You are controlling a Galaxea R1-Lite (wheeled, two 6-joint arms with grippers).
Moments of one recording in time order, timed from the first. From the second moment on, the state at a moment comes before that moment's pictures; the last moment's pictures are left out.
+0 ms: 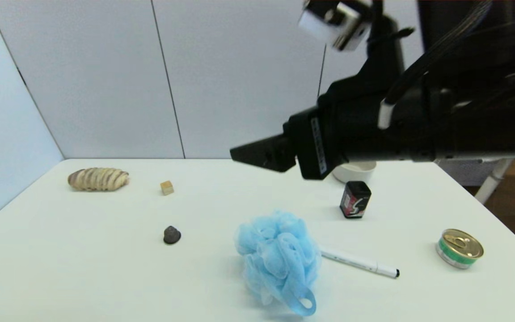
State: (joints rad) left arm 0.00 0.00 0.00 0.00 0.01 -0.01; right arm 0.88 1.65 -1.54 0.27 0.03 0.04
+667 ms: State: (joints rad) left arm 0.00 0.00 0.00 0.00 0.01 -0.01; right arm 0.82 1.81 -1.34 0.31 0.02 -0.01
